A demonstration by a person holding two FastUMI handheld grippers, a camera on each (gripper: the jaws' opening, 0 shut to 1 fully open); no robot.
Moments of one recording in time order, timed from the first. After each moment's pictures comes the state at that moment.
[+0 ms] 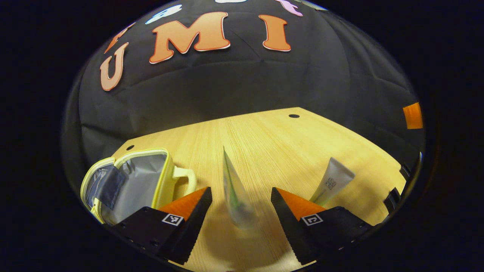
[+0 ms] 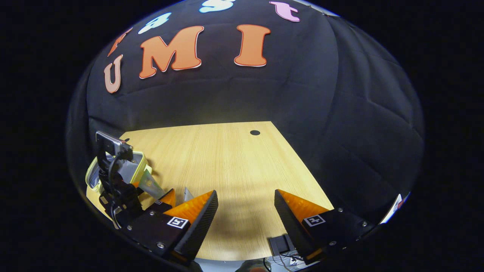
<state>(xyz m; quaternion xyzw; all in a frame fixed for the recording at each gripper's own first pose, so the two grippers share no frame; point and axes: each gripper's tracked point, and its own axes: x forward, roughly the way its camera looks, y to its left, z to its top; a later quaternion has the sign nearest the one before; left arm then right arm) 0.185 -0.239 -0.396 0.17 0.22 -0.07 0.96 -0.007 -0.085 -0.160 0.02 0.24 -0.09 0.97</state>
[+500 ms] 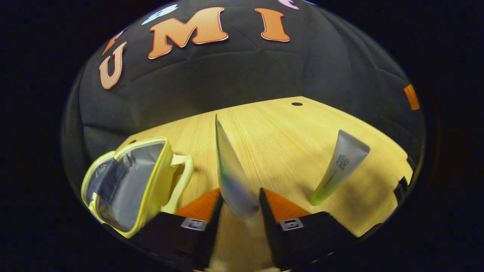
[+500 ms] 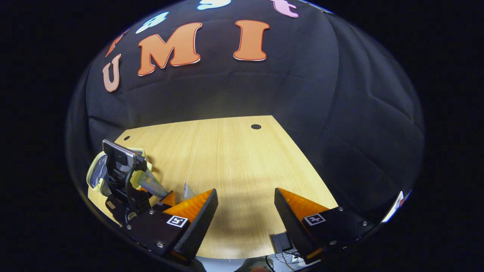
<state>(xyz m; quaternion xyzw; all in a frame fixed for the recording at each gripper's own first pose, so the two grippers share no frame) 0.188 -0.230 -0.419 0.21 0.22 -0.06 0.95 -0.010 -0.081 -0.168 0.03 0.25 -0.08 0.96</state>
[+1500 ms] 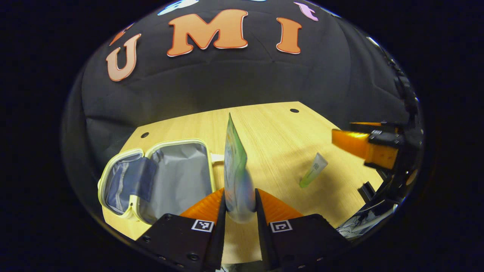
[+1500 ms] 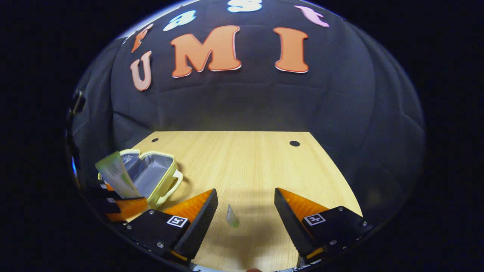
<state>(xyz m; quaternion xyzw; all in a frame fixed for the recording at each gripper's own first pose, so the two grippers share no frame) 0.097 -0.165 -0.290 0.14 0.29 -0.07 0.94 0.048 0.009 -0.165 -0.01 0.20 0.05 0.98</state>
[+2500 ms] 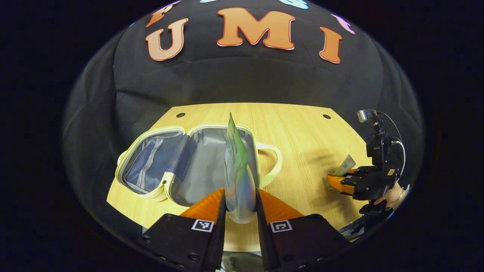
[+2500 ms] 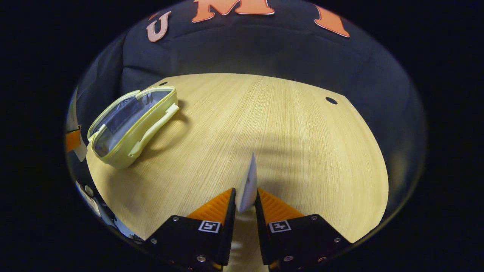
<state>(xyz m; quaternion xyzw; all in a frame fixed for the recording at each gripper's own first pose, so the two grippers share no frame) 0.071 -0.077 -0.281 0.08 0.30 0.03 0.95 0.061 0.030 -0.312 -0.08 0.36 0.11 0.92</state>
